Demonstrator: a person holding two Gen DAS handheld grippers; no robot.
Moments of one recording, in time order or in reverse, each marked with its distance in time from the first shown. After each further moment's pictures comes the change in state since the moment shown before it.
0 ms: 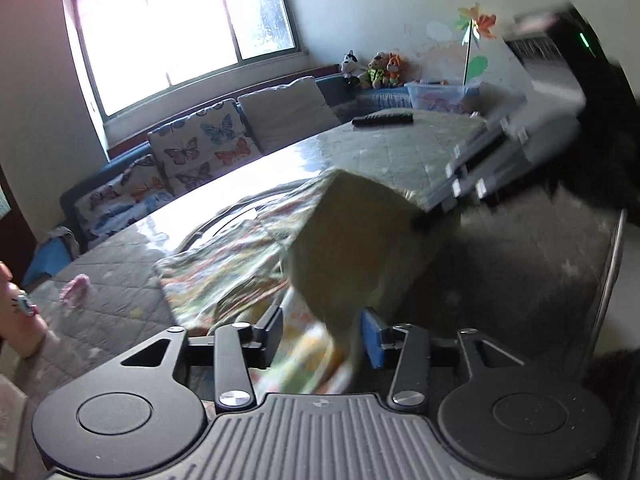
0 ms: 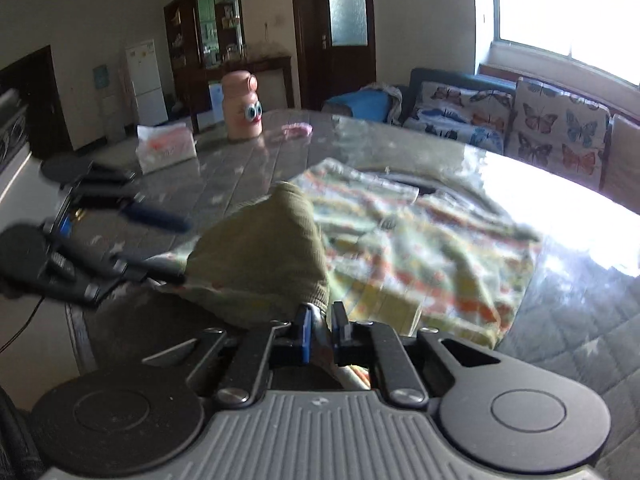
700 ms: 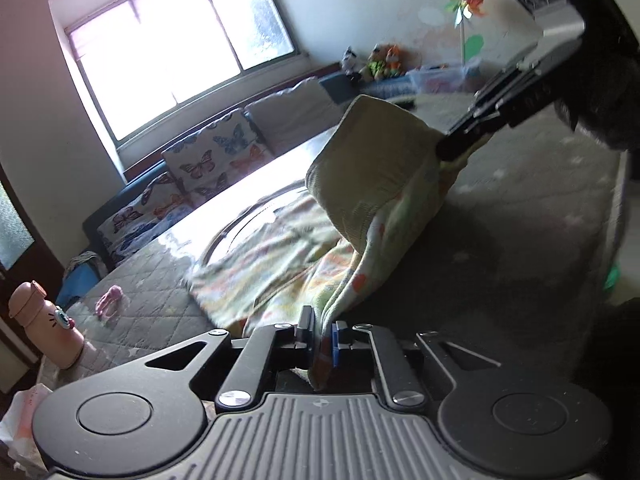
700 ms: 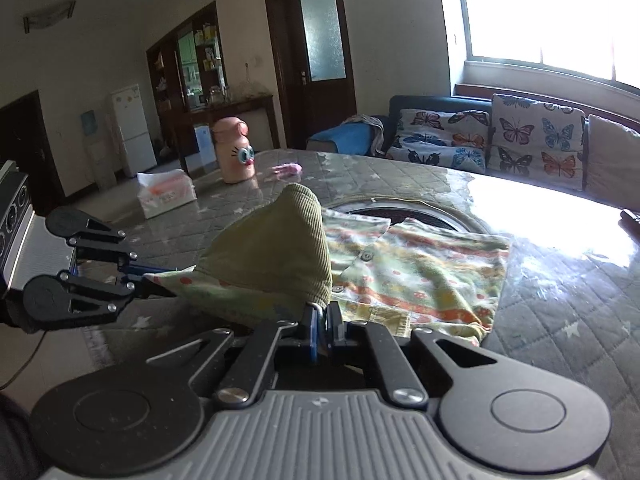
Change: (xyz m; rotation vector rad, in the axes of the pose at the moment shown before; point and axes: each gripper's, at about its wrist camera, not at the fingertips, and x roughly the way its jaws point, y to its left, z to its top) left arm -0.034 -0.009 -0.014 0.073 -0.023 0.042; right arm -0.052 0.002 -0.014 0.091 -0.103 -0.007
